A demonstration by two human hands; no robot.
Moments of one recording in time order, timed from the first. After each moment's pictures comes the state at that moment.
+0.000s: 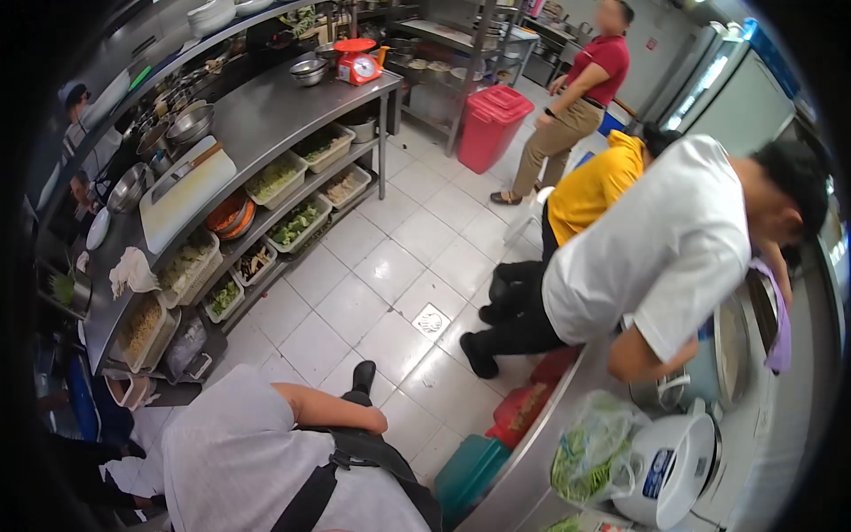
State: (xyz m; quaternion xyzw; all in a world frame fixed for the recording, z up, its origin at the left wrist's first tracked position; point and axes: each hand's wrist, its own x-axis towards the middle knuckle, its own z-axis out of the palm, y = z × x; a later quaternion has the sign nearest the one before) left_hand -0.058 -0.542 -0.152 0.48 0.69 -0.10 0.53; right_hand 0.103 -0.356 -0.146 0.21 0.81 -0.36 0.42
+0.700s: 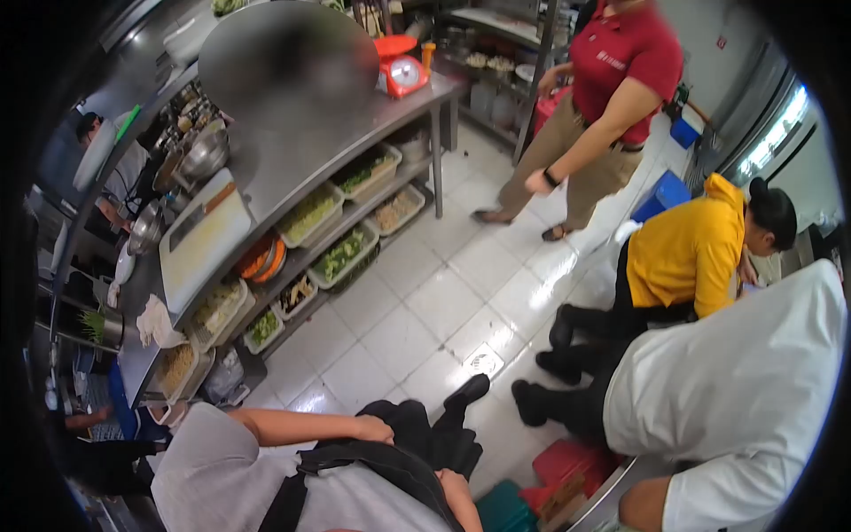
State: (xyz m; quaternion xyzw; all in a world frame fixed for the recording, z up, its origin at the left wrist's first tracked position) left_hand -0.261 -0.687 -0.069 0.25 0.77 0.20 0.56; right_hand -0.182 -0.413 -0.049 -0.01 0.84 -0.29 0.46
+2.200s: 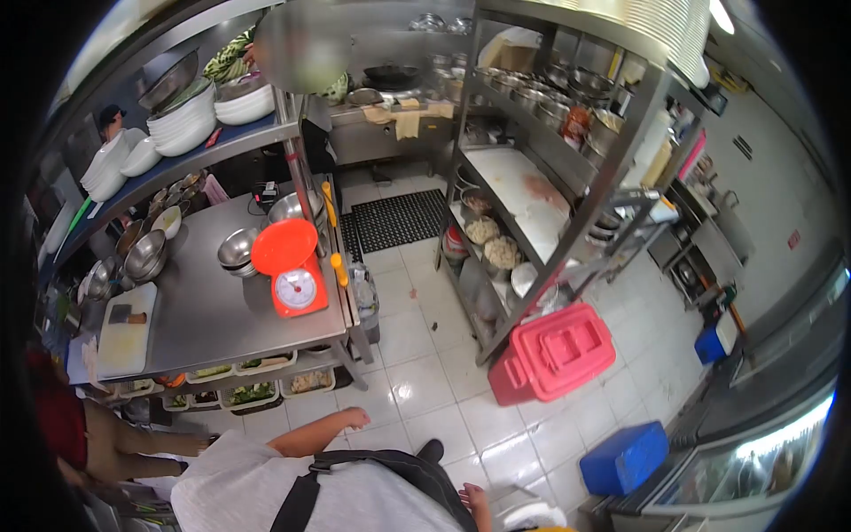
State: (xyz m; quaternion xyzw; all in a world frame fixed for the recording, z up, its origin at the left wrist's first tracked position) left_hand -1.071 -0.655 -0.238 -0.25 0.77 0.43 0.39; right_hand -1.136 -0.165 -0.196 0.12 0.77 -0.39 0.49
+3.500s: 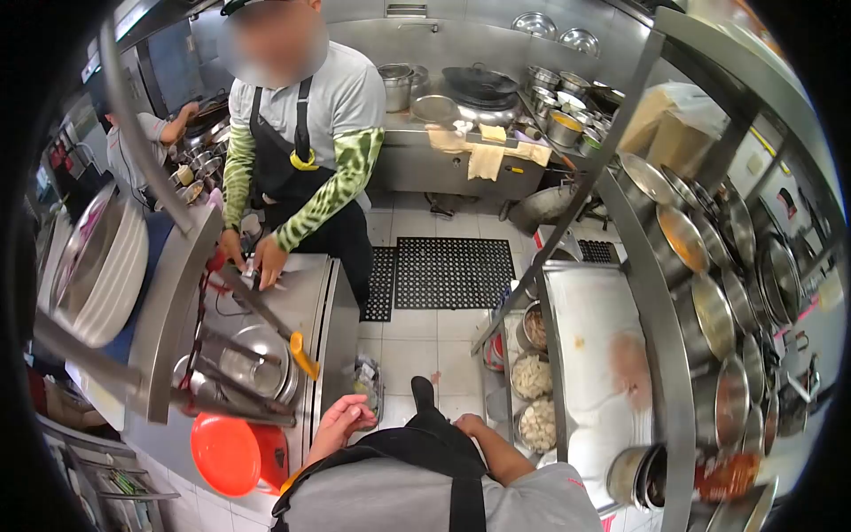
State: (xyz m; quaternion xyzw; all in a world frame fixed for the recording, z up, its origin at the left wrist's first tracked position) left_hand -1.428 -0.910 0.107 -0.30 0.40 0.82 -0.30; right_hand -1.747 -0.776 -0.223 -0.49 0.76 -0.01 0.43
